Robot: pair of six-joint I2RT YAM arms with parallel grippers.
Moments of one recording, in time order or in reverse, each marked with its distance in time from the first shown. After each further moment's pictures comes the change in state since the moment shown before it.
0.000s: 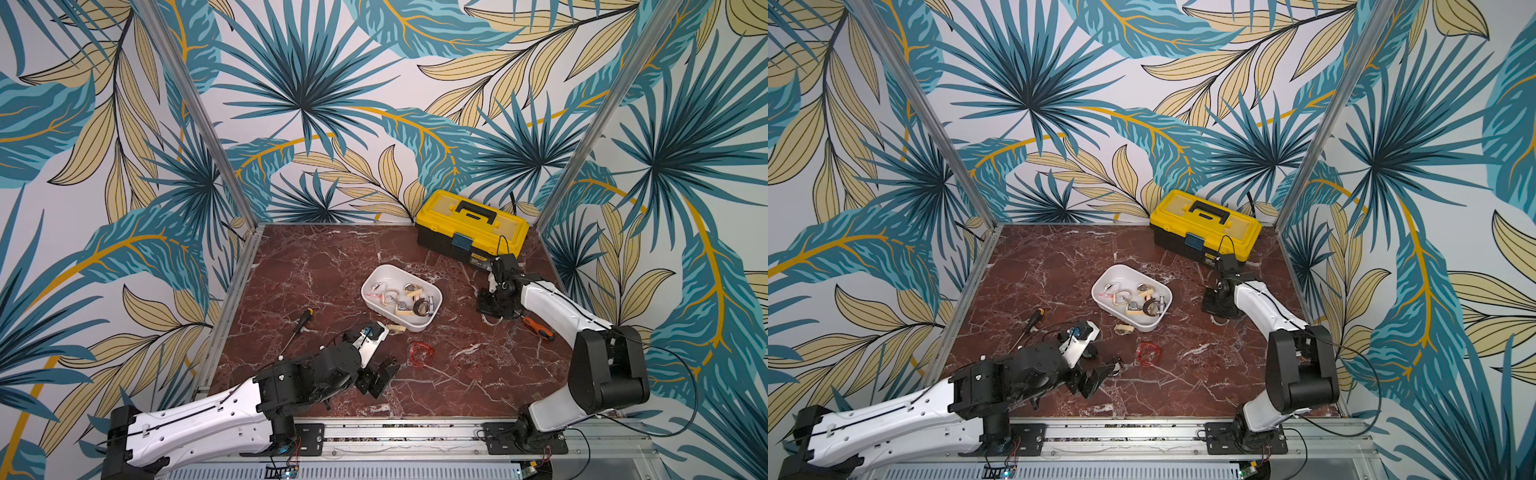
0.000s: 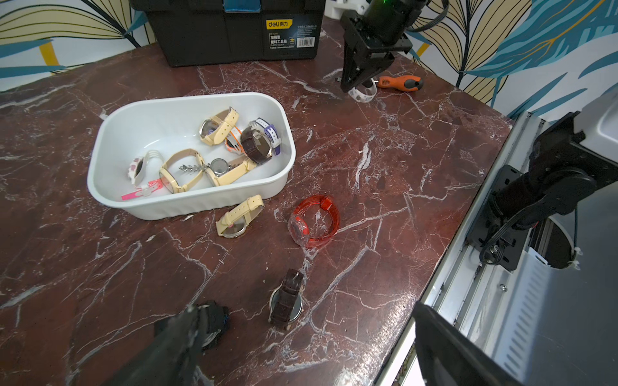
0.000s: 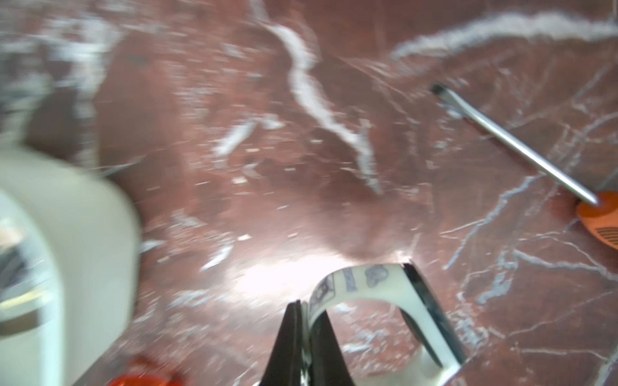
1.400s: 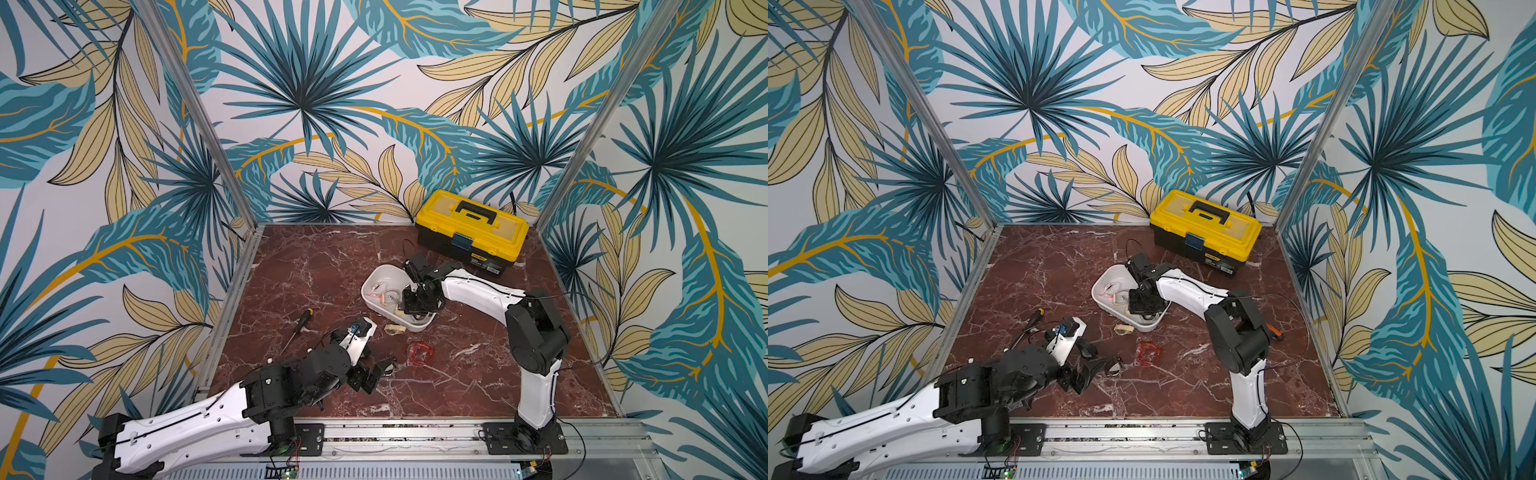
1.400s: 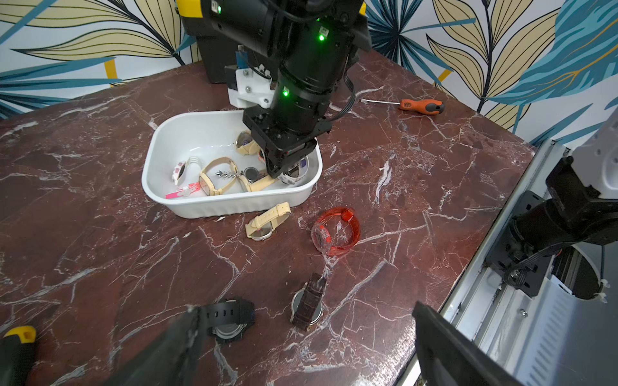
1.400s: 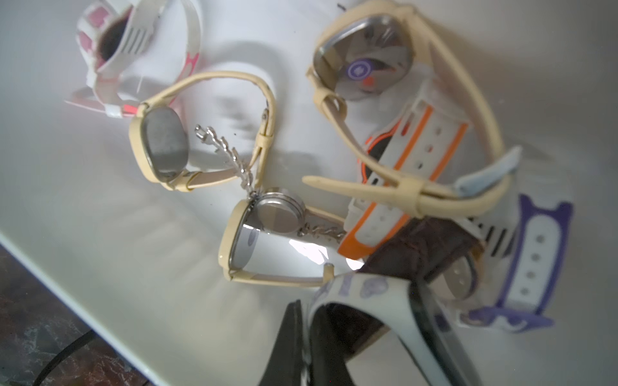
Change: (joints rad) left arm 0.000 -0.082 0.000 -0.051 -0.092 -0.028; right arm 0.478 0.426 0.379 0.008 -0.025 0.172
